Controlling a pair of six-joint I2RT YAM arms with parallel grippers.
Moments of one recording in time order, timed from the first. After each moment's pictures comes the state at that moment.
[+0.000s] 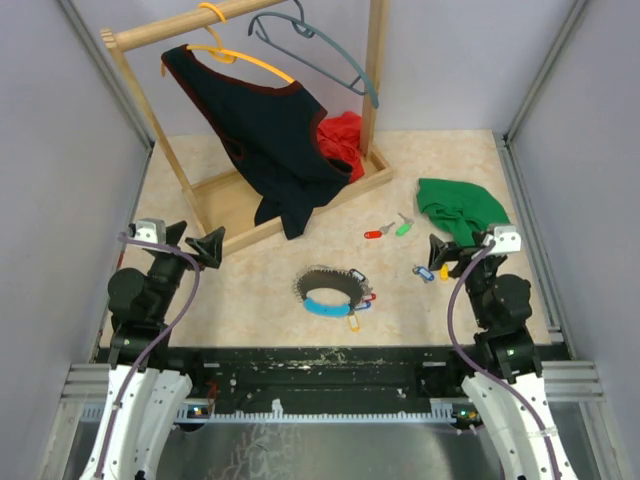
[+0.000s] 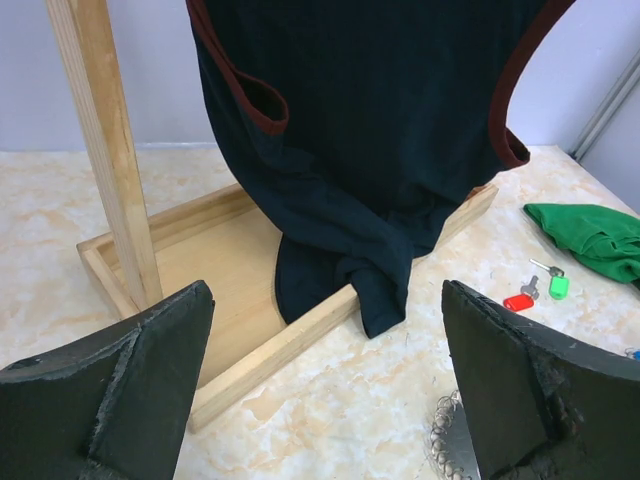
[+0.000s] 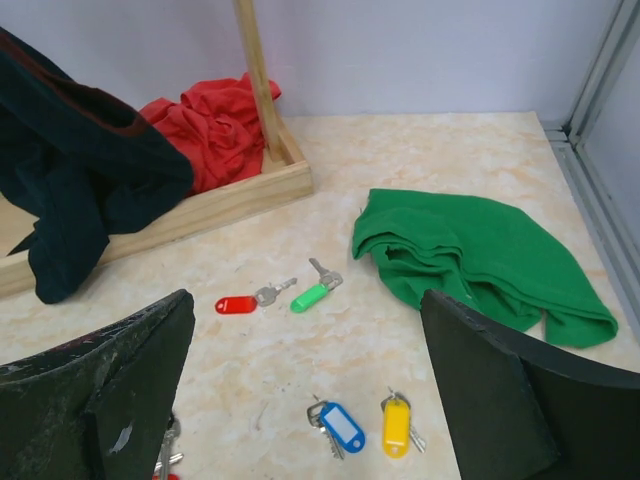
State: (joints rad) left arm -0.12 0.36 0.51 -0.02 0.14 -0.19; right arm 0.21 0.25 0.47 -0.19 0.10 0.08
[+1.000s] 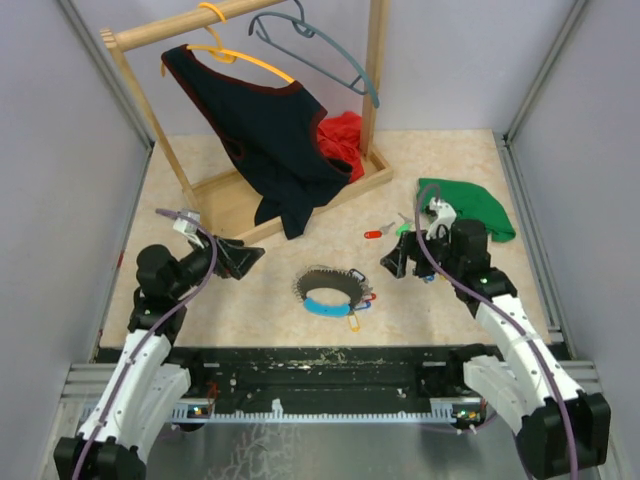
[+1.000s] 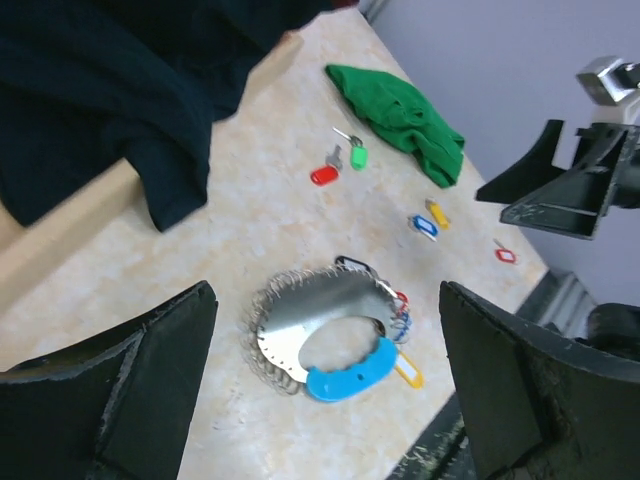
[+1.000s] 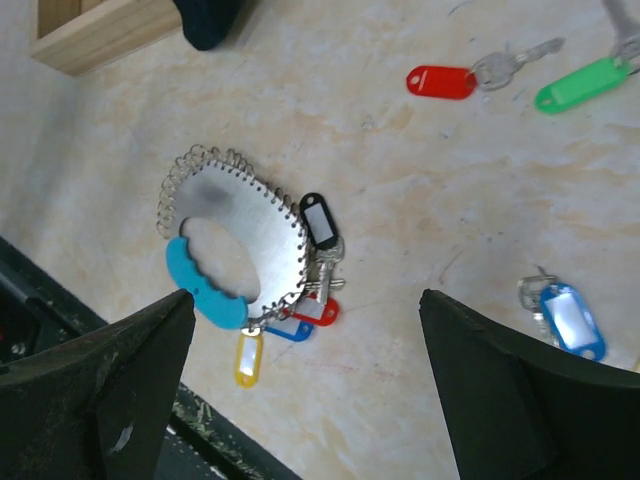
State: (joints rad) left arm -0.12 0.61 0.42 0.14 0.60 -0.48; right arm 0.22 0.81 0.61 -0.34 -0.41 0.25
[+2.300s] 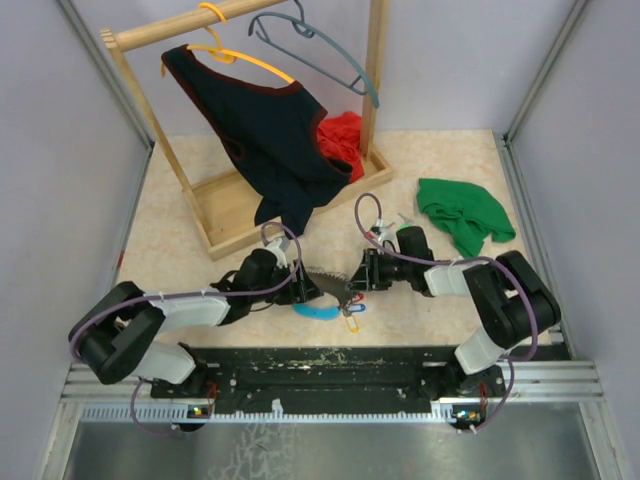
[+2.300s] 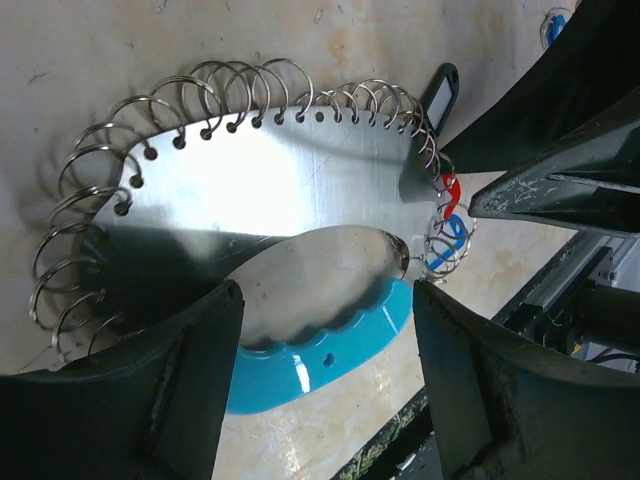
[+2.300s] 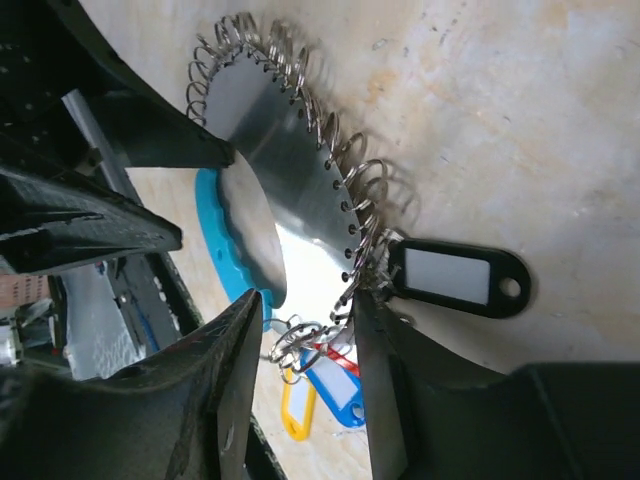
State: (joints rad) left arm -0.75 1.39 0.41 0.36 0.16 -0.80; right arm 0.41 1.56 0.50 0.31 -0.74 0.46
